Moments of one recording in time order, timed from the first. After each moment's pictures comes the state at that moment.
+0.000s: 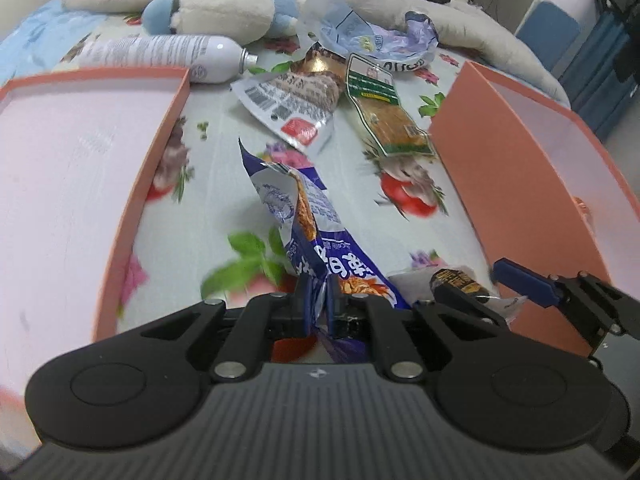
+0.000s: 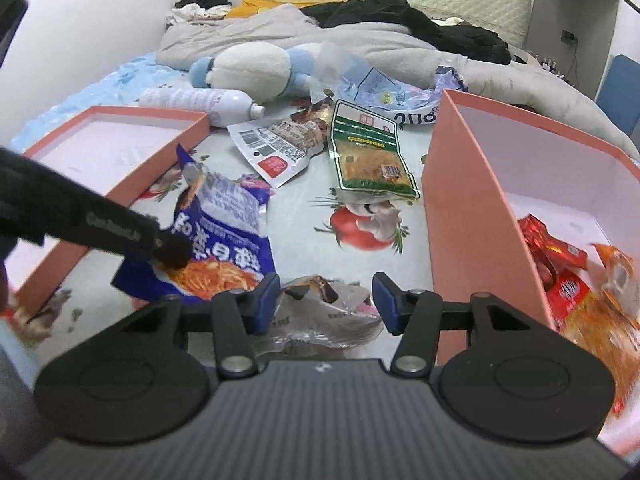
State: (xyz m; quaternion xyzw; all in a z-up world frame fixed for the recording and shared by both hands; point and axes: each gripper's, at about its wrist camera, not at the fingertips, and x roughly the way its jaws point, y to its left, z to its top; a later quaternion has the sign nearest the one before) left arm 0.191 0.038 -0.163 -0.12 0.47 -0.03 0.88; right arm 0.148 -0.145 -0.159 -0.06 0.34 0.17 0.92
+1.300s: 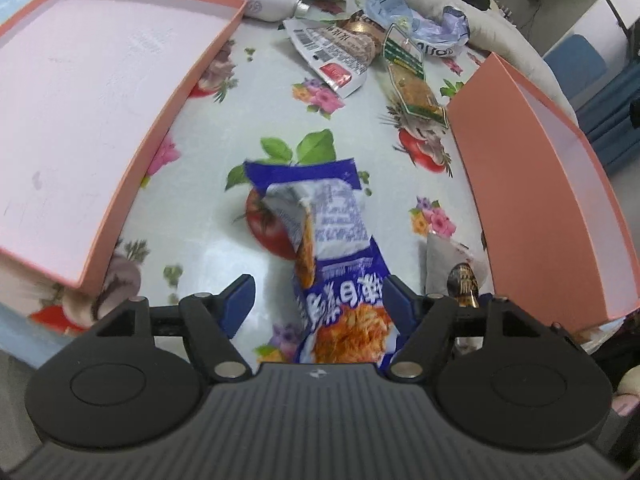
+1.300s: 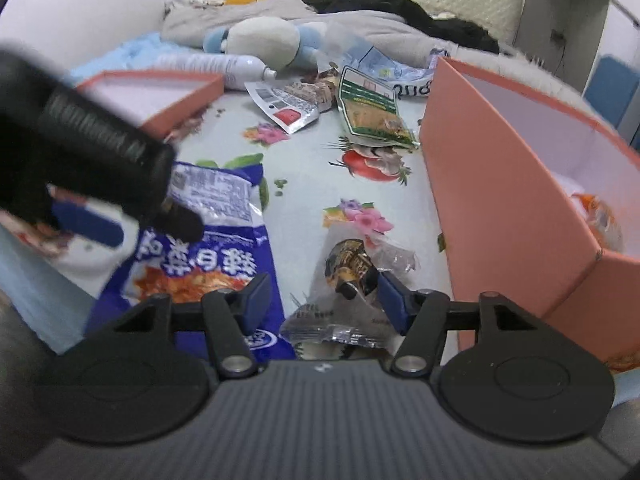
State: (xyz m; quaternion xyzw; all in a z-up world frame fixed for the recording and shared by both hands) left arm 0.144 0.050 -0.176 -0.20 0.50 0.00 0.85; right arm 0.090 -0.131 -0.192 -0.11 0.34 0.14 0.93
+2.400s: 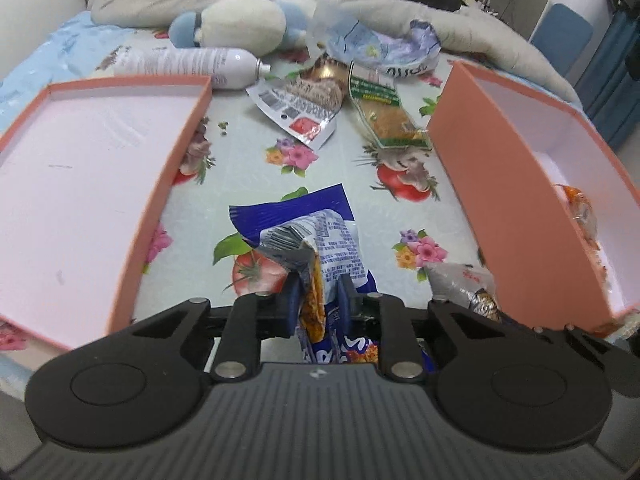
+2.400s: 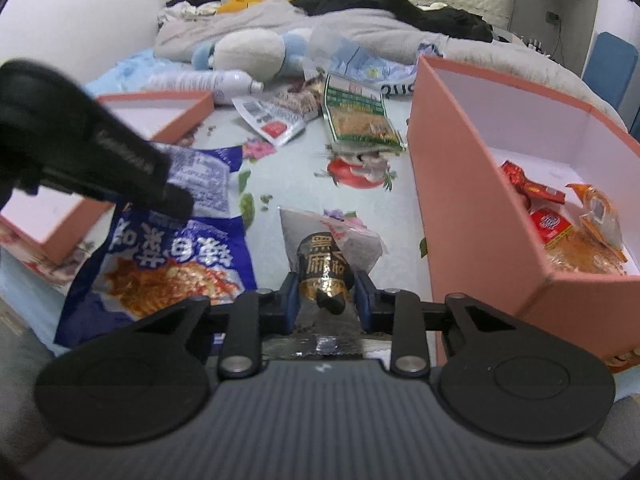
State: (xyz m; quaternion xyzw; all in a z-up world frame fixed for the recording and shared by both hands) left arm 0.149 0.011 -0.133 -0.09 0.46 0.01 0.89; right arm 0.097 -0.162 -0.162 -0.04 0.35 0.16 0.92
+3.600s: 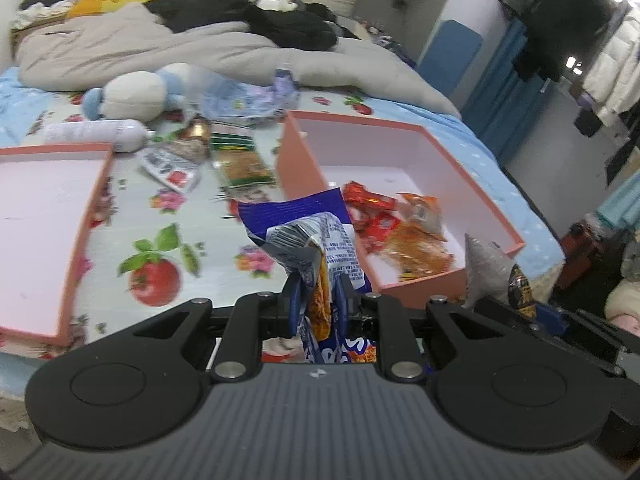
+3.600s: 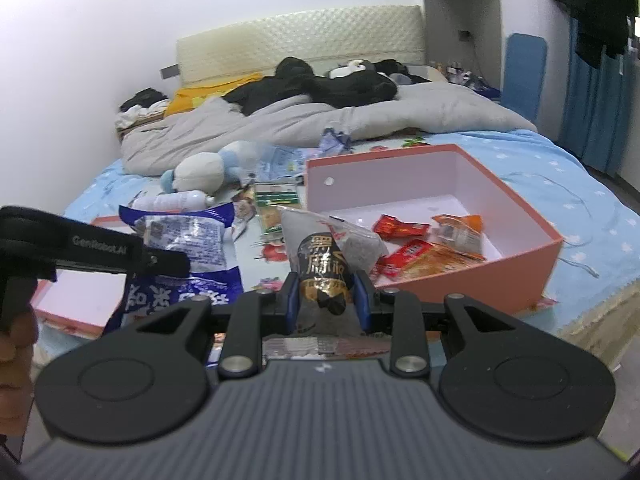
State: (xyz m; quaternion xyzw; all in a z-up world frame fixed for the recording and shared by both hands) left arm 0.060 -0.079 -0.020 -0.09 0.40 -0.13 0.90; right arm -0.007 -0.292 -0.044 0.07 0.28 0.07 0.95
